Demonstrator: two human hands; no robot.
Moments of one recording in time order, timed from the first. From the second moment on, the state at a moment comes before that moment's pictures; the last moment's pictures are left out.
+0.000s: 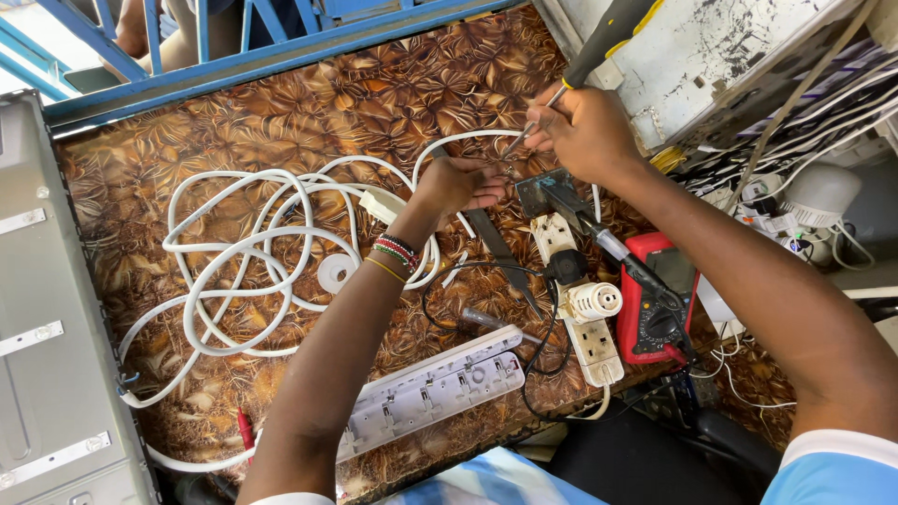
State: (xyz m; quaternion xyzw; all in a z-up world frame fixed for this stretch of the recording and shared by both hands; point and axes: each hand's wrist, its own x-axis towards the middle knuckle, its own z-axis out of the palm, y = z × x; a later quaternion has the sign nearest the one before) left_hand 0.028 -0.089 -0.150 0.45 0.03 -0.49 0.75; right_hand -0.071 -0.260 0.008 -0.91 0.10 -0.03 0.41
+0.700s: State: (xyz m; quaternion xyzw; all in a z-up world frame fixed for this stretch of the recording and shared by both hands) left_hand 0.008 -0.102 -0.159 0.65 -0.03 -0.43 0.63; right_hand -0.084 -0.258 -0.009 -0.92 0.00 -0.03 0.39
